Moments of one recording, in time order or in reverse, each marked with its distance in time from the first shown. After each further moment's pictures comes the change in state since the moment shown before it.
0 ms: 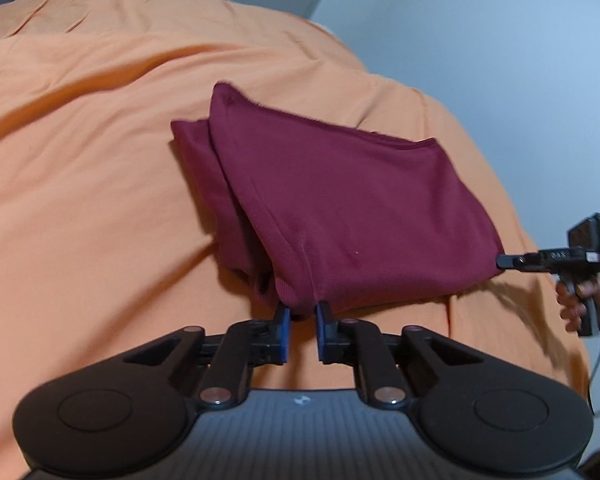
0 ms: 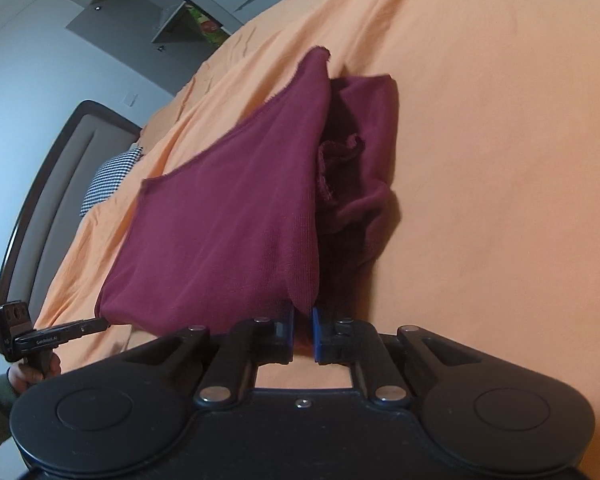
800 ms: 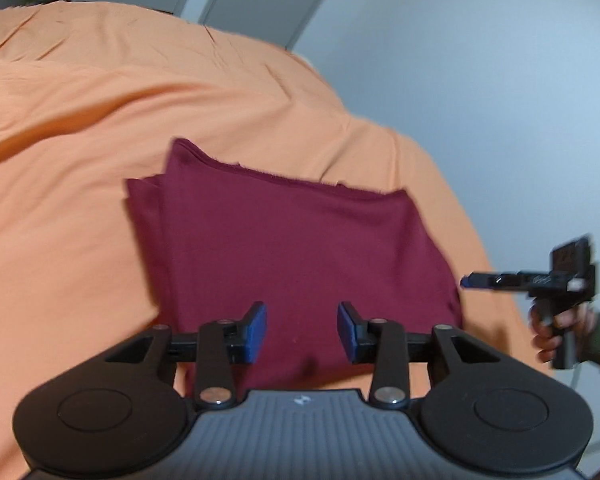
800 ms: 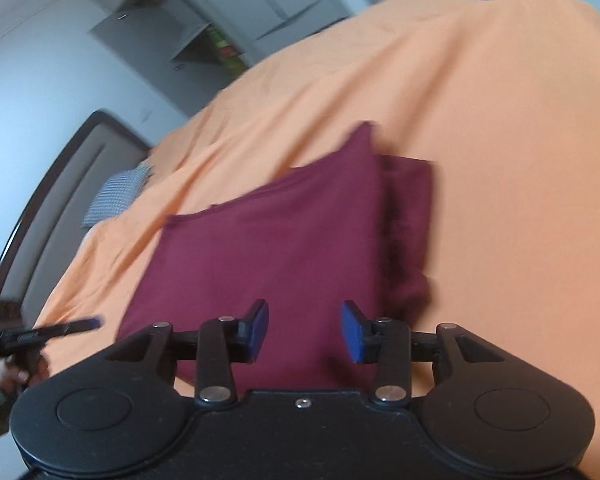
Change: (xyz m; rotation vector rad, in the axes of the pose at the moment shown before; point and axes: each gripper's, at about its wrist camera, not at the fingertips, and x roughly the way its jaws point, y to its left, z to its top) left arm 0.022 -0.033 0.043 -0.025 -0.071 -0.041; right arm -0.009 0.050 0.026 -0.113 -0.096 -0.013
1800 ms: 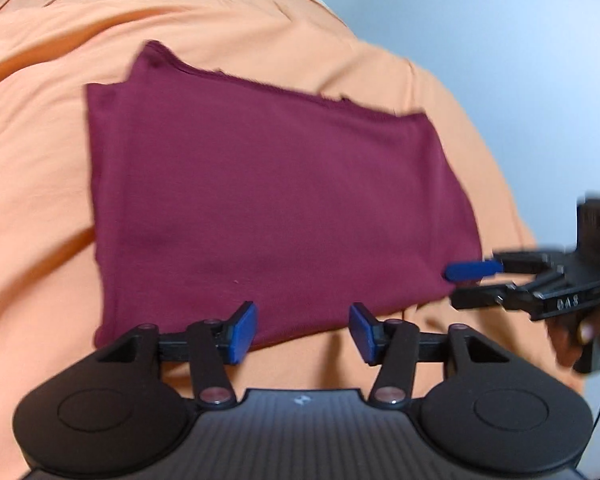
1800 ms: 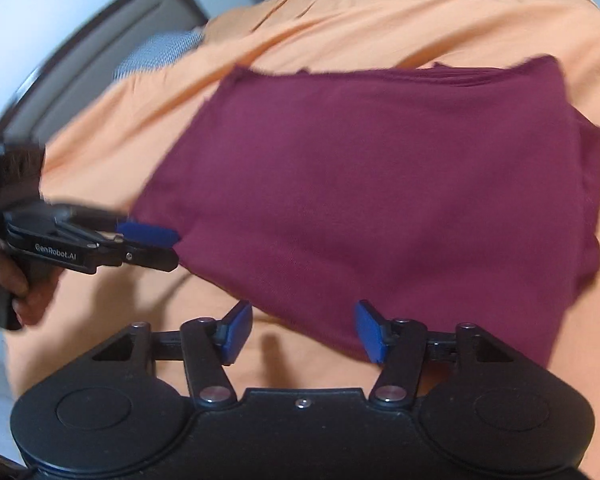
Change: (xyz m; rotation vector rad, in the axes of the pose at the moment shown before) left arm 0.026 -0.034 -0.046 -0.051 0.121 0.051; right arm 0.070 0.080 -0.035 -0.283 0.242 -0.013
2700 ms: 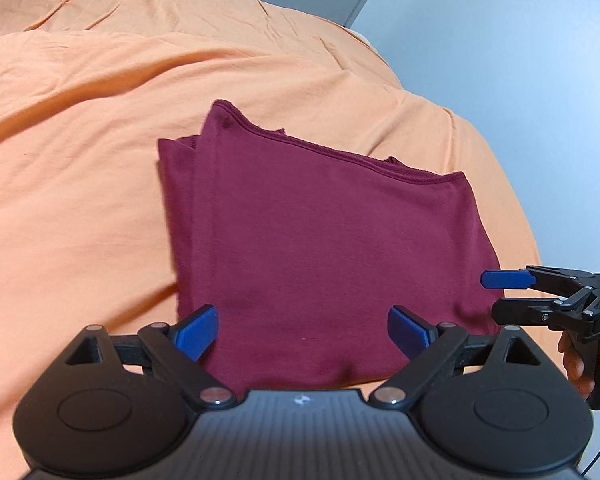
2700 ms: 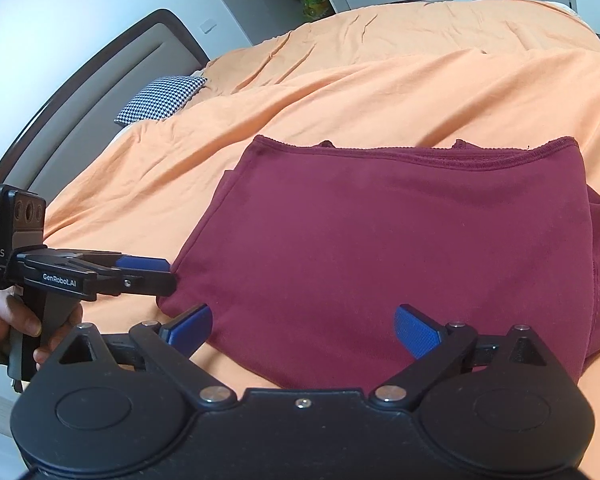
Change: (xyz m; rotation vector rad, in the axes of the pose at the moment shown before) left arm -0.031 0.019 0.034 -0.055 -0.075 0.100; right arm -0.016 0.028 0.040 0.003 -0.095 -0.003
